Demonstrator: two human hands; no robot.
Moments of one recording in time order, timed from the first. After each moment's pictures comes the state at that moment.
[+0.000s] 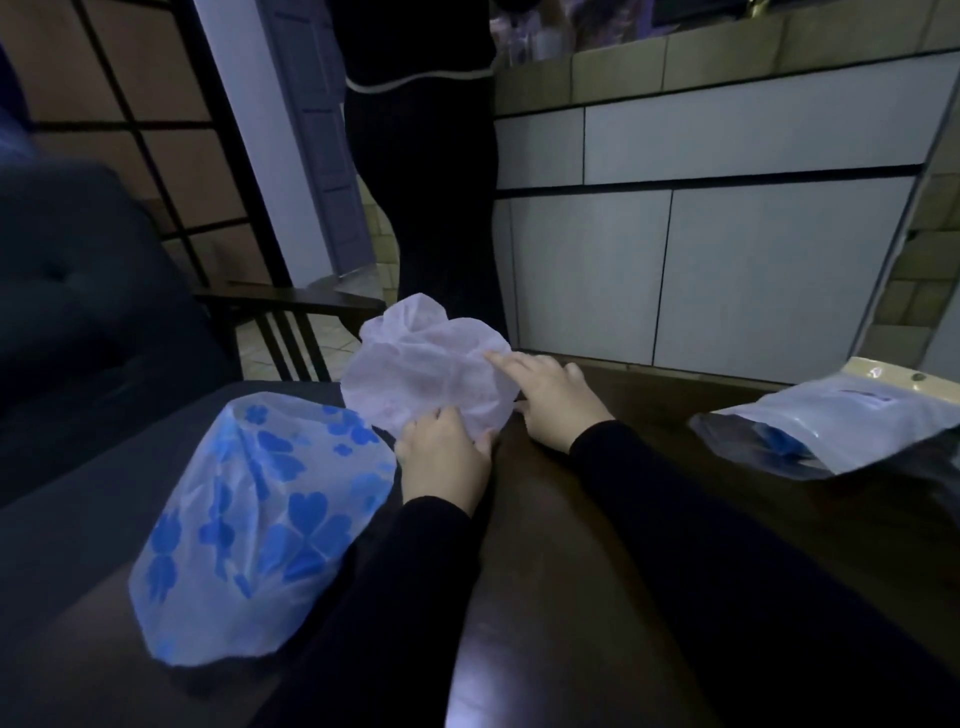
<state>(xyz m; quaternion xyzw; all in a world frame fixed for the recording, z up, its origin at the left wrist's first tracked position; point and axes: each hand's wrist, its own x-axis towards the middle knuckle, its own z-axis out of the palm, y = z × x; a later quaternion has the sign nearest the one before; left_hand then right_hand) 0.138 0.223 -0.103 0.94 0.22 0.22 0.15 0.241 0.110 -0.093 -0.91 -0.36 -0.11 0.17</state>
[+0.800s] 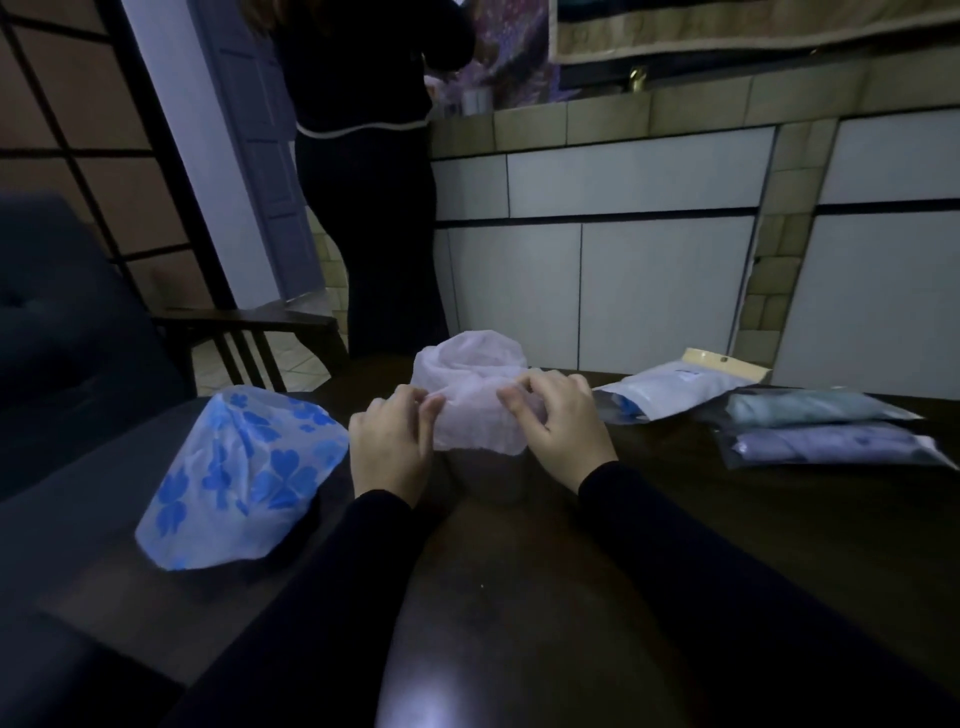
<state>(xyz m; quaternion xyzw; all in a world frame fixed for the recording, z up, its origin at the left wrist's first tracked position) 0.062 0.181 -0.080 0.89 0.04 0.40 0.21 0.105 0.002 -0.069 -0.84 -0.28 -0.24 0.40</state>
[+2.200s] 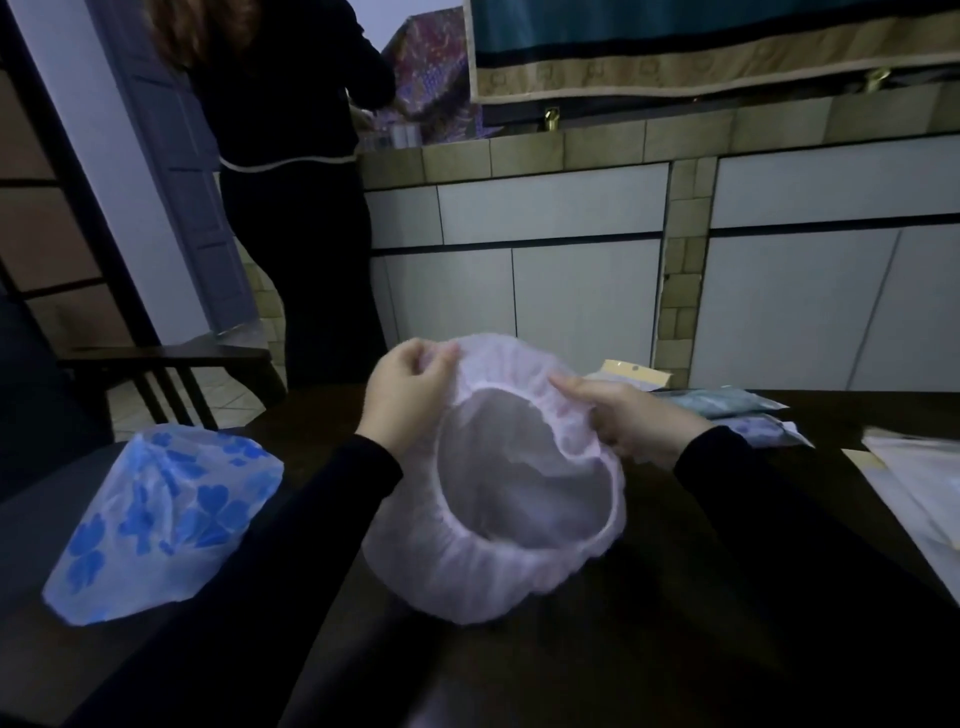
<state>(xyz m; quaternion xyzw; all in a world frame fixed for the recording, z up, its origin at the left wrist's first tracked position) 0.065 0.099 0.000 0.80 -0.03 0.29 0.52 0.065 -0.120 -0.004 -0.78 -0.13 0.15 0.59</state>
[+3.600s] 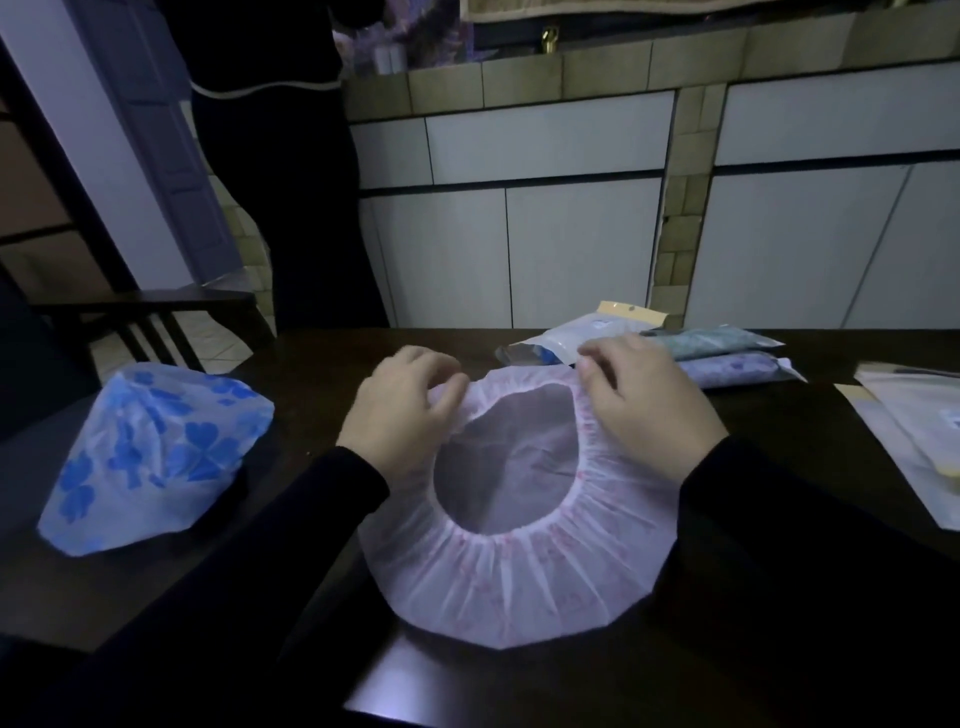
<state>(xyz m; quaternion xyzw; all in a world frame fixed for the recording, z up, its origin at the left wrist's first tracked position) 0.016 0.103 -0.037 0.94 -0.07 0.23 0.23 0.022 -0.119 -0.038 -0.93 -0.11 -0.23 0.28</state>
